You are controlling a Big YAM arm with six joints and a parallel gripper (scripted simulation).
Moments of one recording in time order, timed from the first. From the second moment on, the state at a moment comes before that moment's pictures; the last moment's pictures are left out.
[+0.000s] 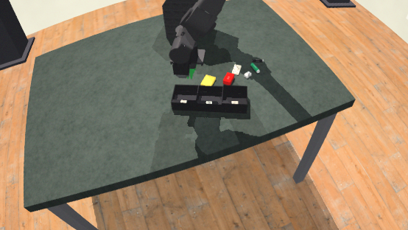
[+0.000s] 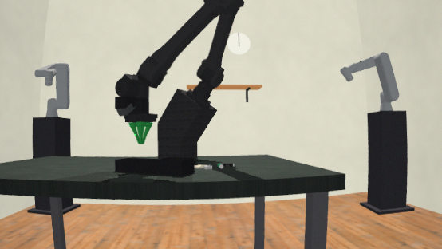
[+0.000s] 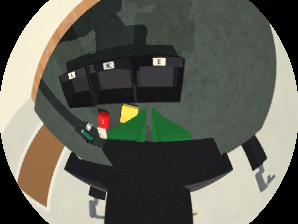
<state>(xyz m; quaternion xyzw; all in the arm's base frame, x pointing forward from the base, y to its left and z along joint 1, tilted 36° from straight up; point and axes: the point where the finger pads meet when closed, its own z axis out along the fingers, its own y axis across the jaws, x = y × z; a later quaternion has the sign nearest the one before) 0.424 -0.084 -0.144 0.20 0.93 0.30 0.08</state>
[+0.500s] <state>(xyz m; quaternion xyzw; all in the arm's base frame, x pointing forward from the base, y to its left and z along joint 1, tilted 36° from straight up) 0.451 -0.102 -0.165 0.19 0.93 0.30 0.09</state>
